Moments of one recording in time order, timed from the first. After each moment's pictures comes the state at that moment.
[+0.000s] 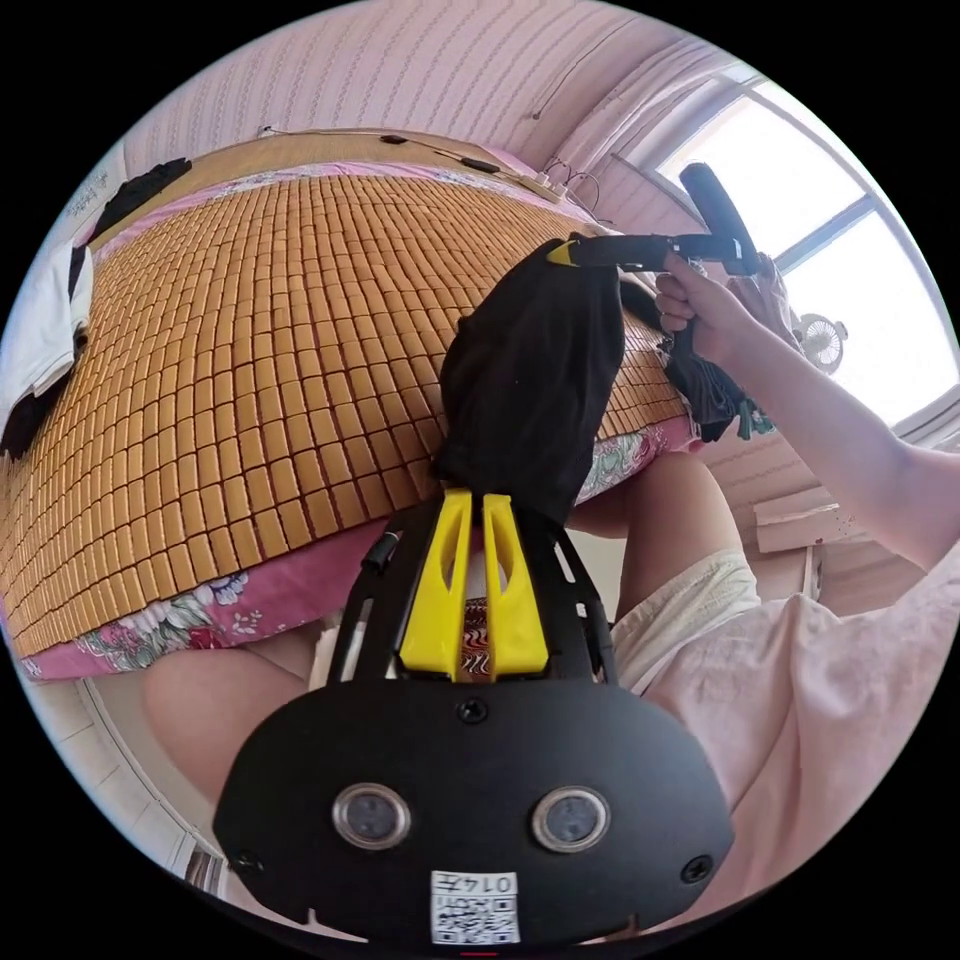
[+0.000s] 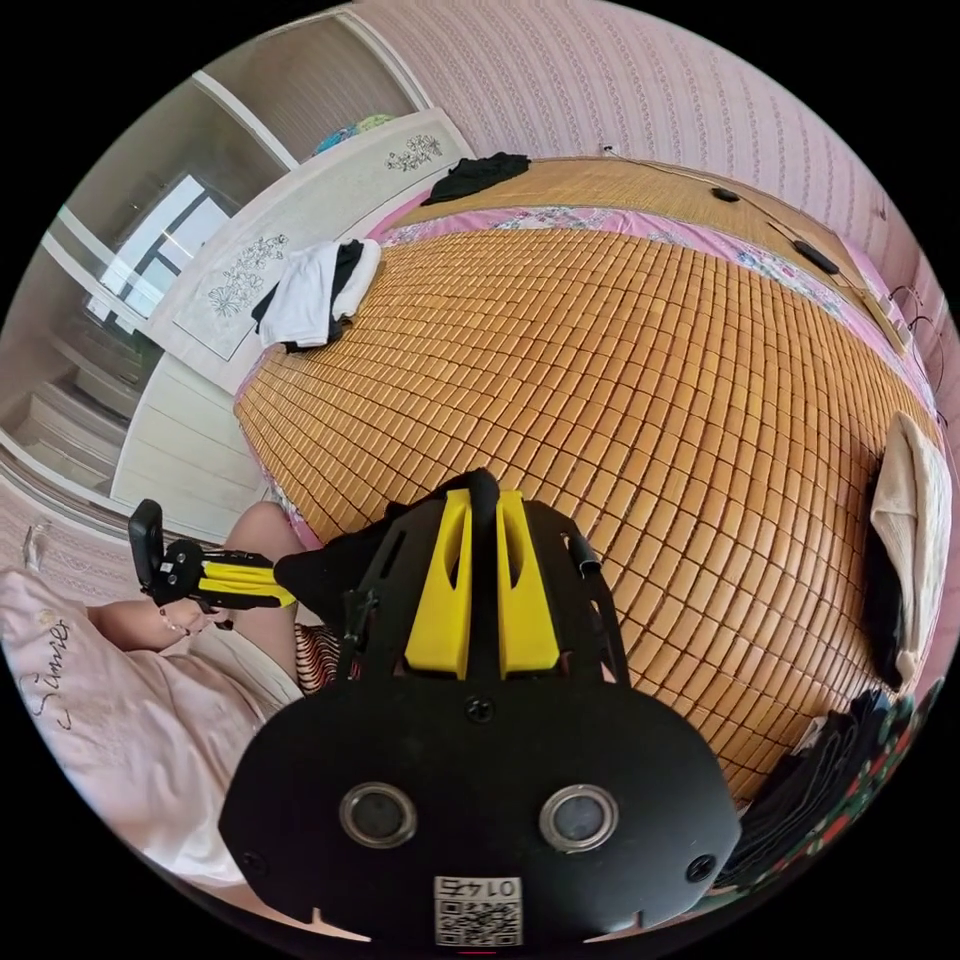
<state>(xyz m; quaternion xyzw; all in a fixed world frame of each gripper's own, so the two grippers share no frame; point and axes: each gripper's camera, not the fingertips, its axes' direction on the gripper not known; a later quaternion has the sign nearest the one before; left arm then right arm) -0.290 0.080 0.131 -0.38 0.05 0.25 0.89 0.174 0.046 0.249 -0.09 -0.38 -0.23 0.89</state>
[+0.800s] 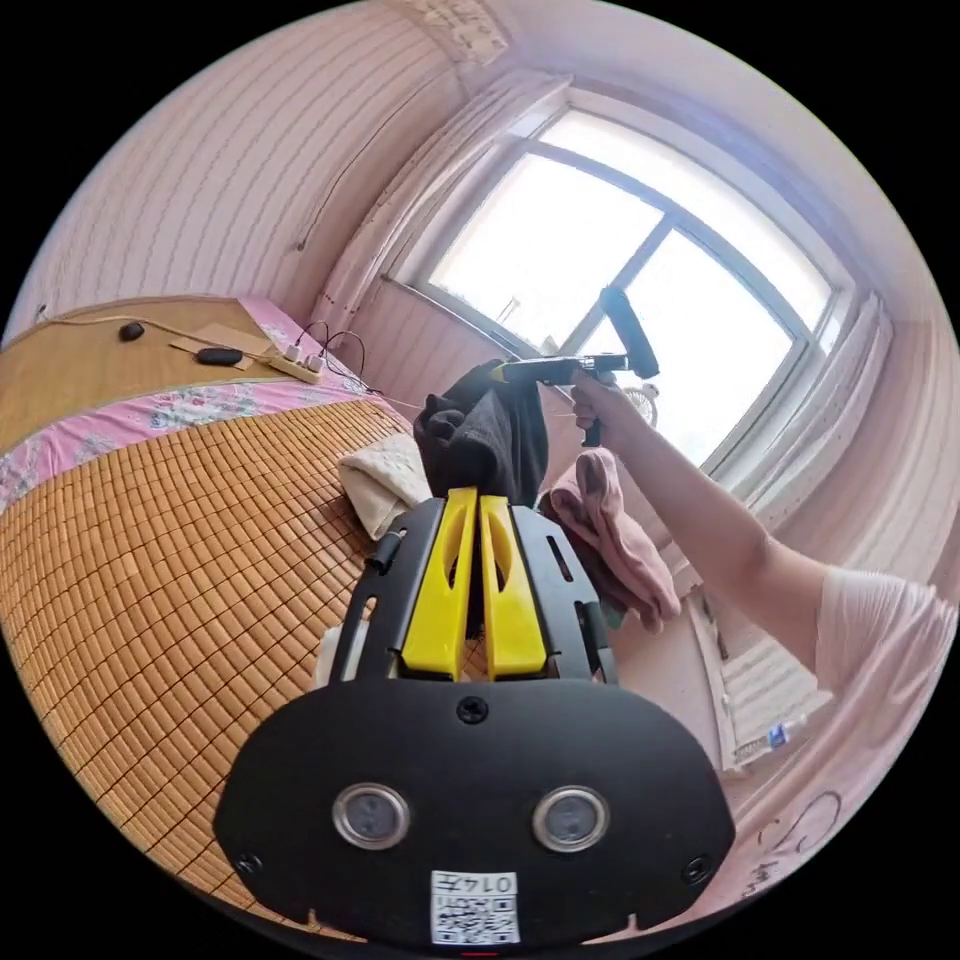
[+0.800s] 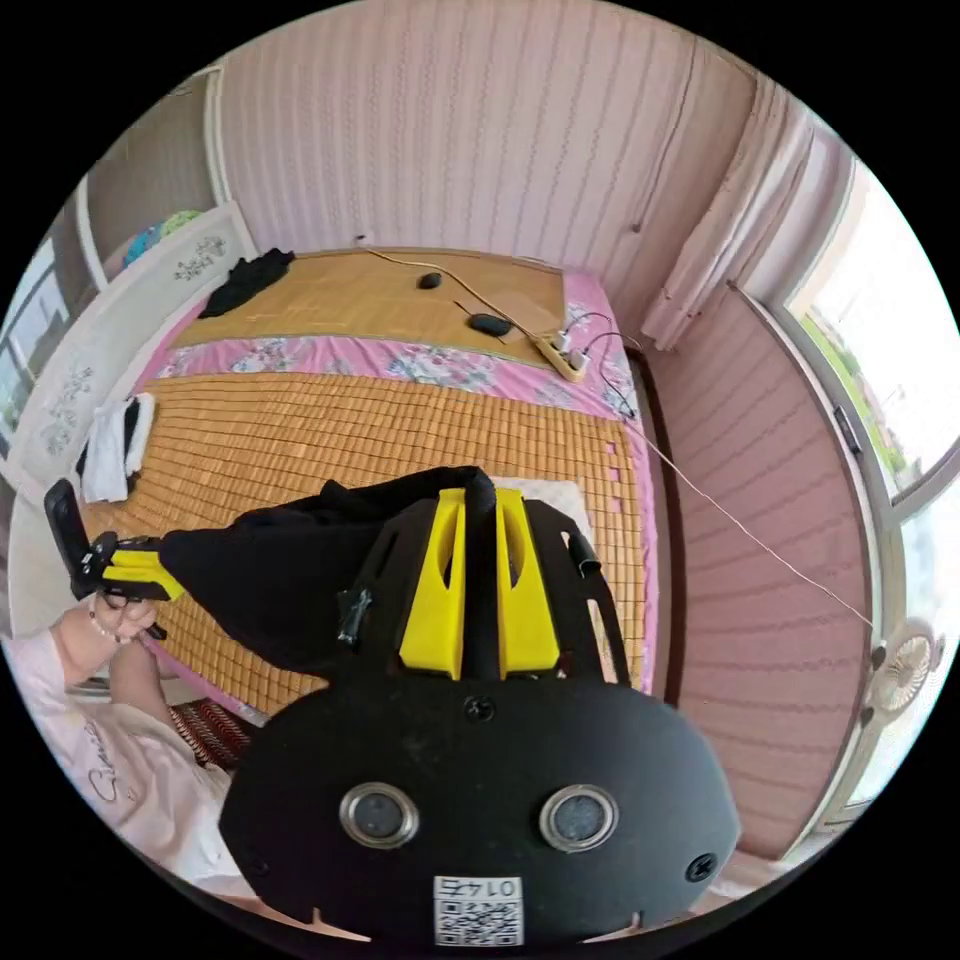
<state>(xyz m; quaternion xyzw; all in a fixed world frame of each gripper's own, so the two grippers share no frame) -0.029 -0.075 0.330 -0.28 0.37 0.28 0.84 0.414 -0.159 0.239 -0.02 -0.08 -0.11 0.99</state>
